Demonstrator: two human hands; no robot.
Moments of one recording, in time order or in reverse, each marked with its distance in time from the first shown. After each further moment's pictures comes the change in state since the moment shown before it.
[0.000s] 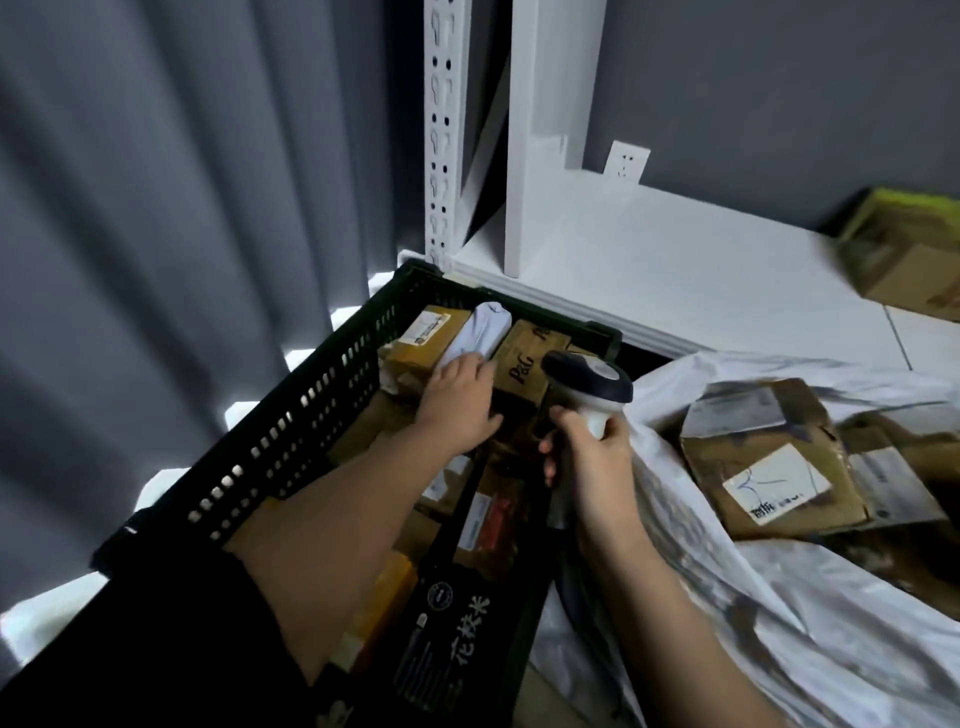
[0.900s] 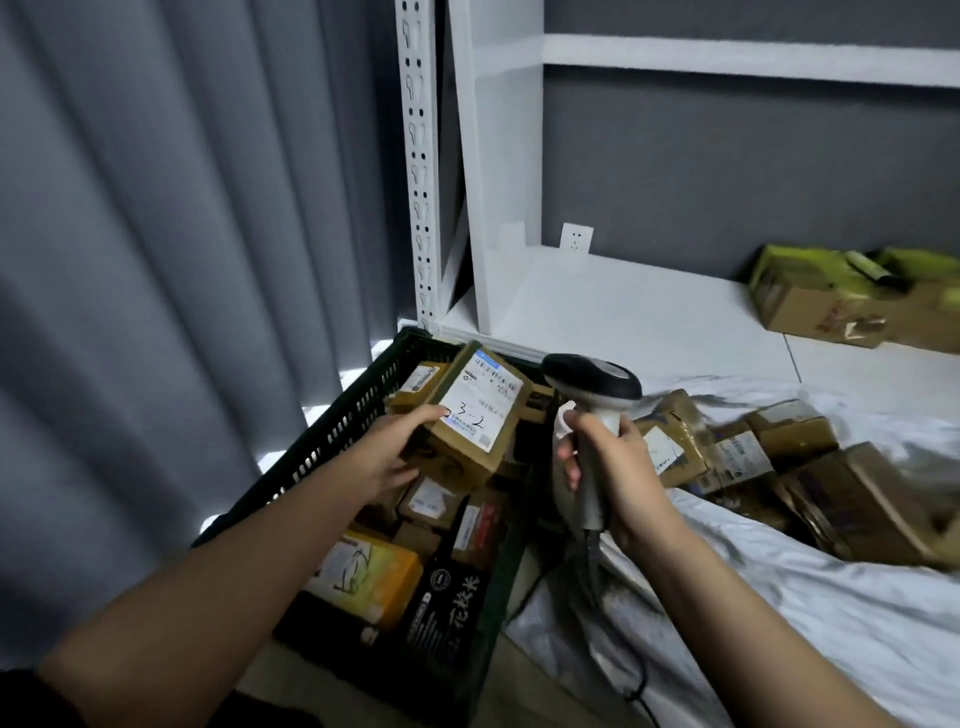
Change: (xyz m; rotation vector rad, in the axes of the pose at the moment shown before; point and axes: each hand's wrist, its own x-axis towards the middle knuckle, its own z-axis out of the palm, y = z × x) left_hand -0.137 0.020 -0.117 -1.415 -0.144 -0.624; right_hand -0.094 -0.099 -0.062 -0.017 -0.165 -0.064
